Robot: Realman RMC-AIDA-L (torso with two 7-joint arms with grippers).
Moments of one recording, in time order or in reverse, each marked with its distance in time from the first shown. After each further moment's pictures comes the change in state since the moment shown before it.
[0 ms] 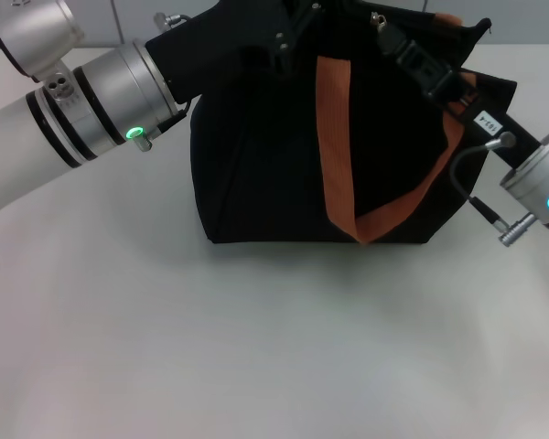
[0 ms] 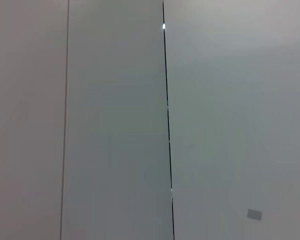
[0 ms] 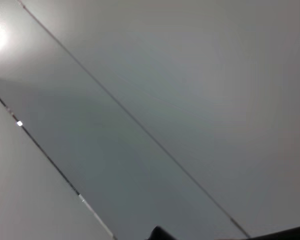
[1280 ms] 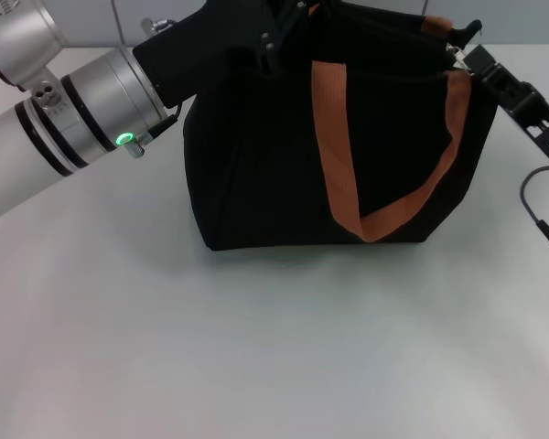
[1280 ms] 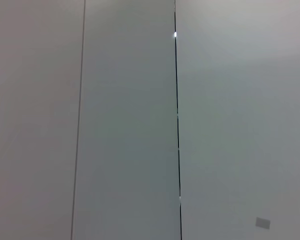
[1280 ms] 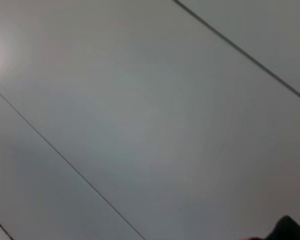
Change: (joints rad) left arm 0.024 0.000 -0.002 -0.007 -0.028 0.017 0.000; right arm -0.133 -0.004 0.069 -0.082 0.013 0.020 0.049
